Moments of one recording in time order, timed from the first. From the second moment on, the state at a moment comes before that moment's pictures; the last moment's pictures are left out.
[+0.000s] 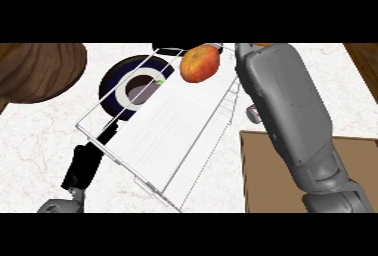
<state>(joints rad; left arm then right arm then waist) -0.04 0.19 -0.09 -1.36 -0.06 -0.07 0.06 -1.16 -0.04 -0.04 -1.01 -0.02 -0.10 0.27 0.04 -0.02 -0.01</state>
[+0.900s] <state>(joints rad) -0.03 0.18 -0.08 -1.36 -0.08 -0.06 0.05 -1.01 -0.50 -0.33 -0.70 -0.13 0.20 0.03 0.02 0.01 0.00</state>
